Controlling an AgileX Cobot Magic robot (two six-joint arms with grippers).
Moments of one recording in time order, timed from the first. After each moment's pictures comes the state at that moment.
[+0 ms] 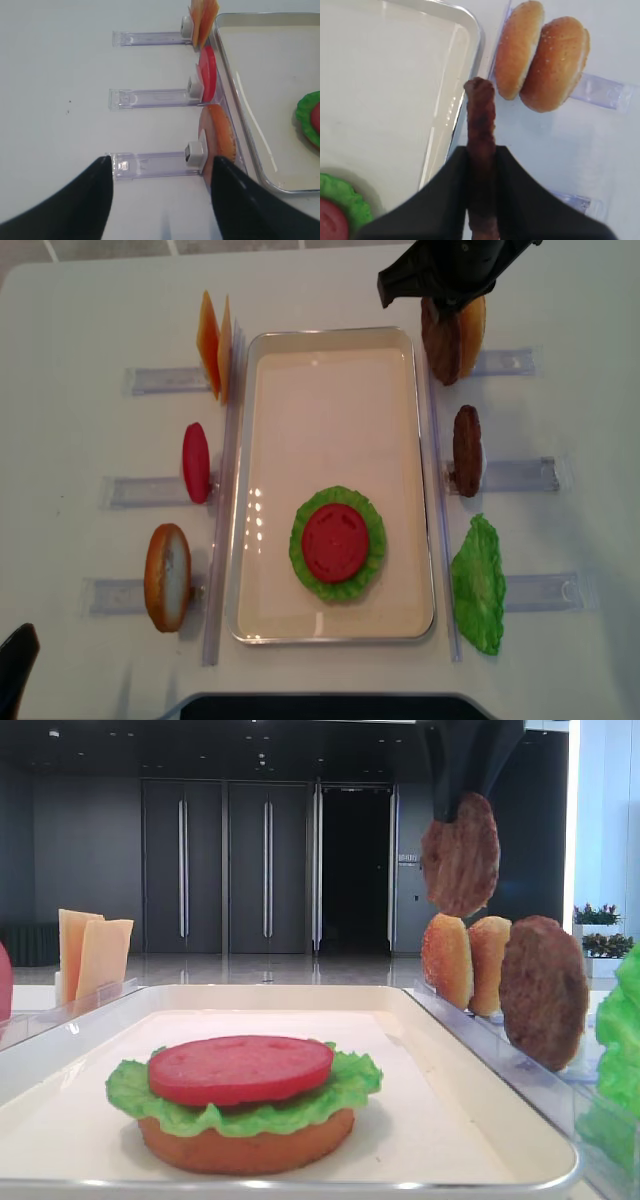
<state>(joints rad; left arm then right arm) 0.01 -0.02 -0.47 -0.03 1.11 0.02 0.54 1.84 -1.70 -0.09 1.23 0.23</state>
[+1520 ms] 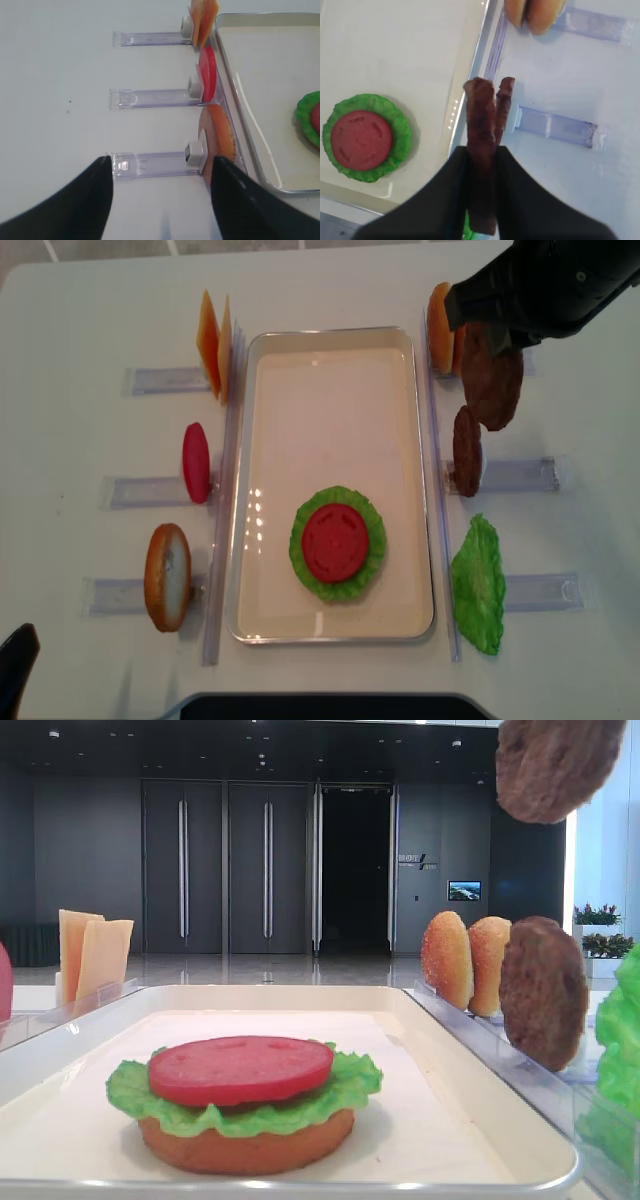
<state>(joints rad) 0.01 -0.02 -0.47 -0.03 1.11 0.02 0.53 1.43 -1.39 0.02 1.23 0.23</state>
